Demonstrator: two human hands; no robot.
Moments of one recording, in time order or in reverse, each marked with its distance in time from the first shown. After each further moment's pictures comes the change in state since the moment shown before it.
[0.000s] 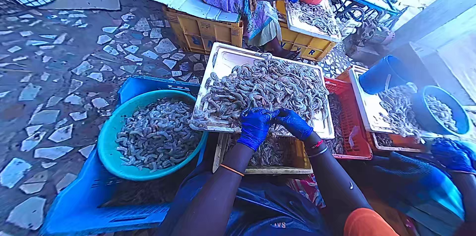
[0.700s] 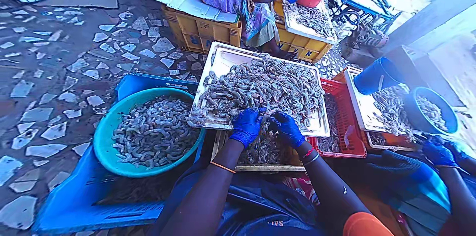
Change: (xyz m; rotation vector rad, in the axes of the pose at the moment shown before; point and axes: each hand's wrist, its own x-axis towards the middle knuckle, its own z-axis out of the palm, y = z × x) left_hand -0.005 0.002 -0.029 -0.032 -0.268 -0.300; right_hand -0.024 0.016 0.029 0.065 0.153 -0.146
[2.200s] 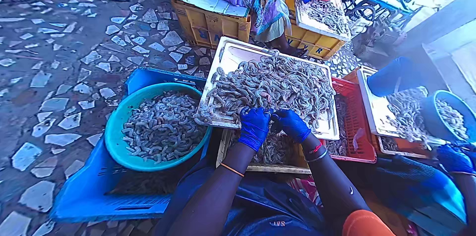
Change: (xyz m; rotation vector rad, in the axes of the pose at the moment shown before) left_hand 0.003 -0.002 0.021 0.345 0.325 0.176; right_hand 0.027 -0.039 0.005 -0.285 -0.201 0.248
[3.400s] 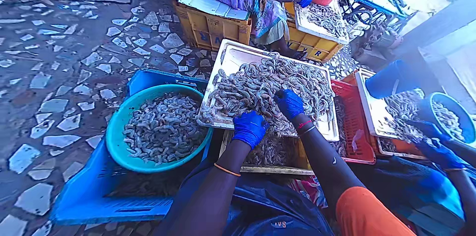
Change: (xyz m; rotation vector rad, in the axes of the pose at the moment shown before) left_hand 0.006 -0.013 -0.036 -0.024 -0.525 -0.217; right_hand 0.065 0.002 -0.015 -0.556 0.422 -0.099
